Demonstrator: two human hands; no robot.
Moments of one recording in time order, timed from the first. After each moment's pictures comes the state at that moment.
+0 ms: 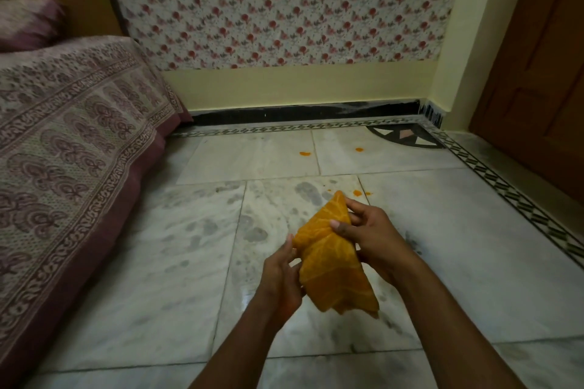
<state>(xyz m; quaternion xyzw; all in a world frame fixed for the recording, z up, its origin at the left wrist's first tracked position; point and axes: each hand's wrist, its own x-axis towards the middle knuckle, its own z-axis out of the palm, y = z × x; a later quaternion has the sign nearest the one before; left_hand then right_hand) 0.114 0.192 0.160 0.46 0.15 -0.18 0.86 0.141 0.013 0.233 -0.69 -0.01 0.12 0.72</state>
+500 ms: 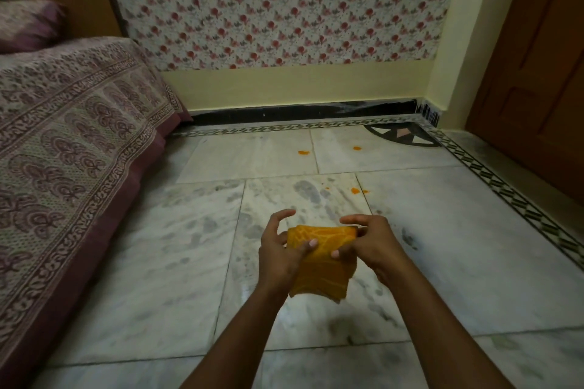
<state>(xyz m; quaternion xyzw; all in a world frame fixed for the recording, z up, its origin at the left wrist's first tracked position) 0.110 0.188 0.188 0.72 0.08 0.08 0.68 0.135 0.010 0.216 -0.79 0.10 0.08 0.59</state>
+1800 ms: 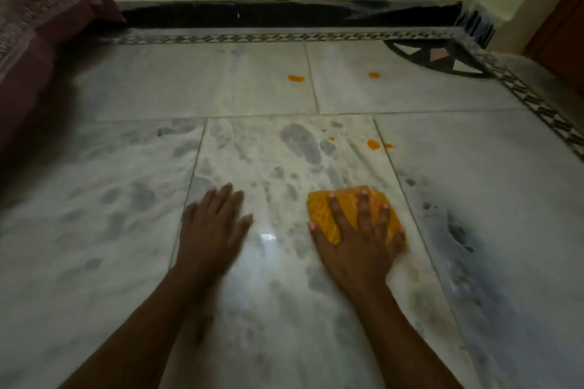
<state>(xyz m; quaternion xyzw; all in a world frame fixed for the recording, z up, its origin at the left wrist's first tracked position) 0.312 0.303 -0.019 0.99 -0.01 0.07 0.13 0.290 0.044 0.000 -0.98 0.10 0.02 0.14</state>
